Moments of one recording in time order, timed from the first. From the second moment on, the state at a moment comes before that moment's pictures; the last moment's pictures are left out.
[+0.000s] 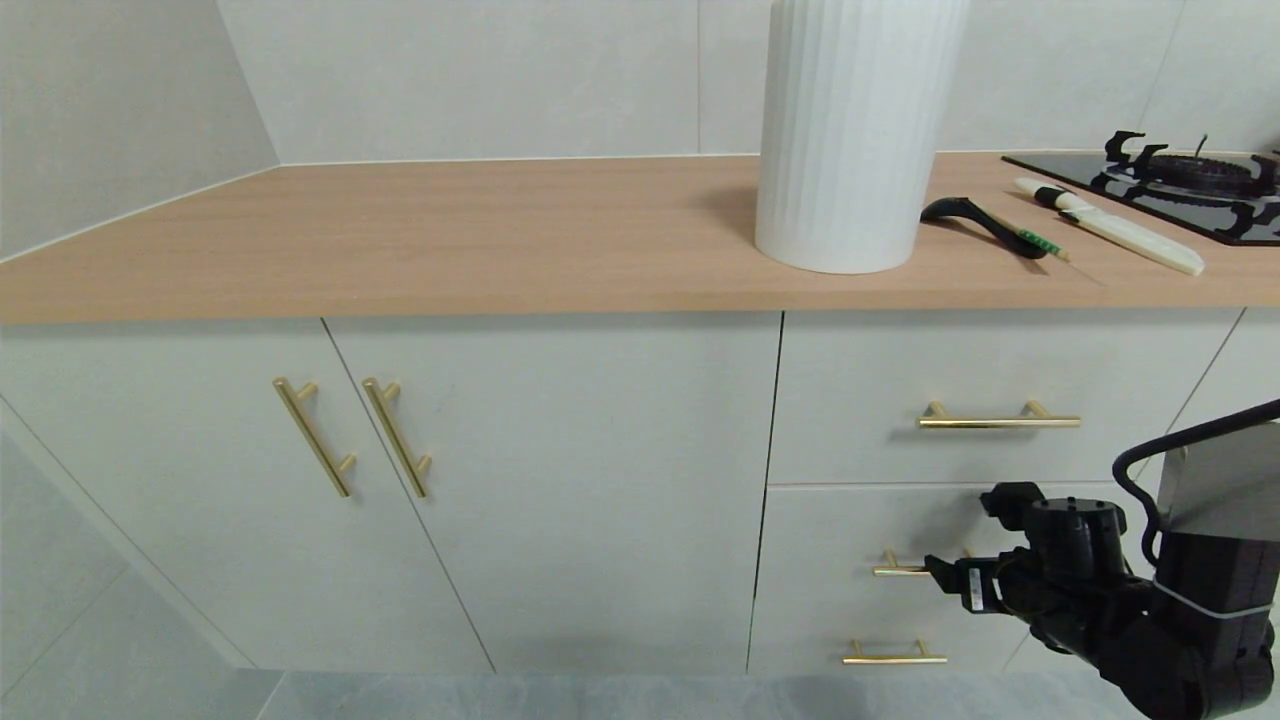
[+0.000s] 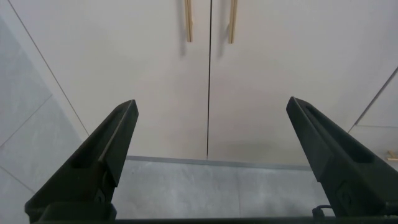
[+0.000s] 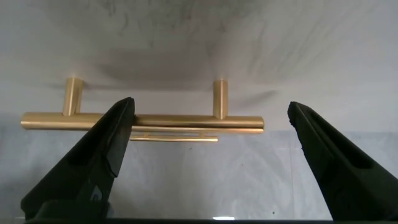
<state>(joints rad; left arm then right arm) 0.01 0.00 0.00 0.00 0.05 -0.01 0.14 2.29 -0.42 -1.27 -0.16 0.04</state>
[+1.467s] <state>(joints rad) 0.01 0.00 0.00 0.00 0.05 -0.01 0.21 1.55 -0.64 -0.34 -0.03 -0.01</state>
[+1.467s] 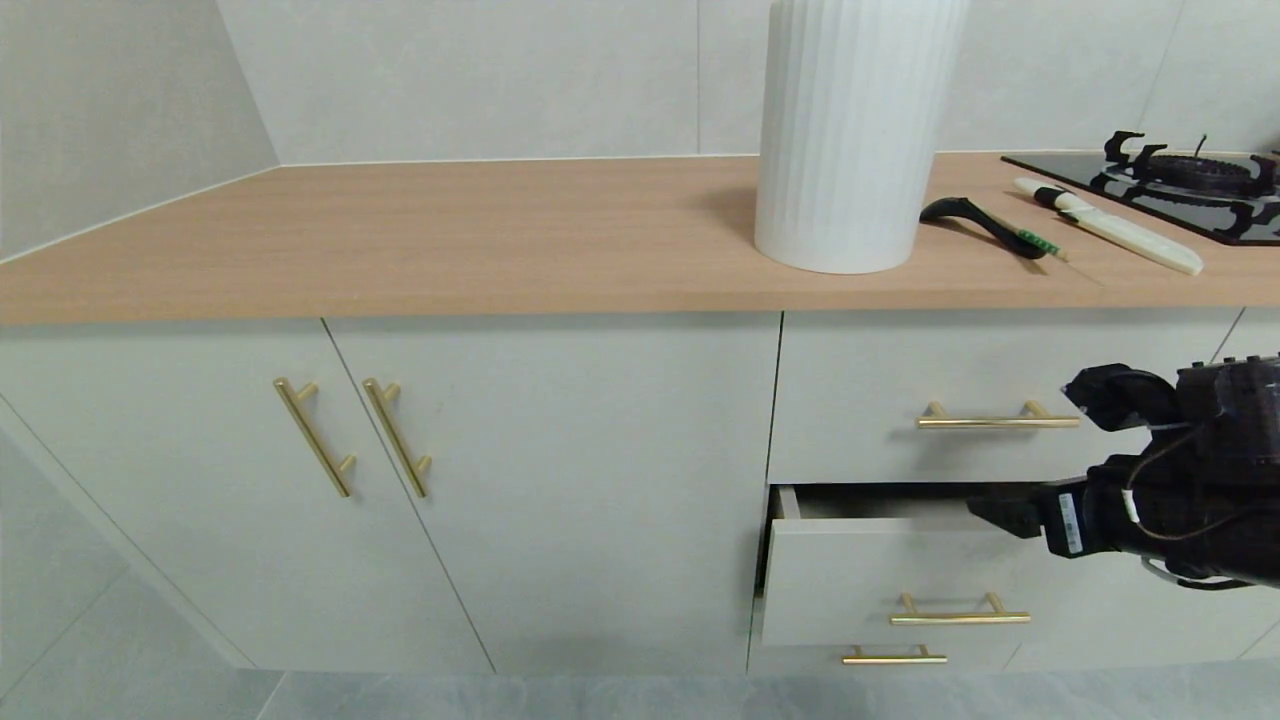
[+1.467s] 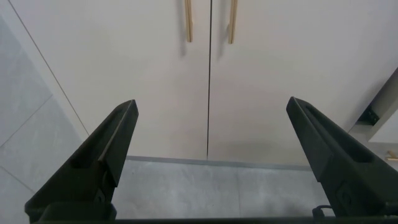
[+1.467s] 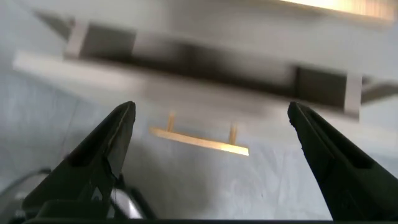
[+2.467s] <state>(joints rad) 0.01 0.00 0.00 0.00 0.05 -0.01 0.24 1.92 -0.67 -0.66 -0.16 0.08</state>
